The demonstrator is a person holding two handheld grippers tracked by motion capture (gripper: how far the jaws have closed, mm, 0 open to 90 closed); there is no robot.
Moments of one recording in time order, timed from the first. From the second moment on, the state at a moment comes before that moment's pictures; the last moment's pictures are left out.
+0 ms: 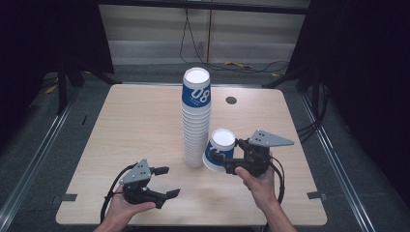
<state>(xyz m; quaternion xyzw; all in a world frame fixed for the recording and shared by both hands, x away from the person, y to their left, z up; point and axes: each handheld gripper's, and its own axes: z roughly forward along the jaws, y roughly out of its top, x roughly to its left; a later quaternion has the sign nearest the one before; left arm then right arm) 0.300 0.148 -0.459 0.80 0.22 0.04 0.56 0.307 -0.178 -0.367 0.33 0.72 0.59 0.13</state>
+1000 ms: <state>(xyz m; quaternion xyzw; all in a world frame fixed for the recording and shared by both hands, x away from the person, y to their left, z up) 0.291 0.132 -0.451 0.80 0.18 -0.02 0.58 0.288 -0.137 -0.416 0.26 0.75 0.60 0.04</state>
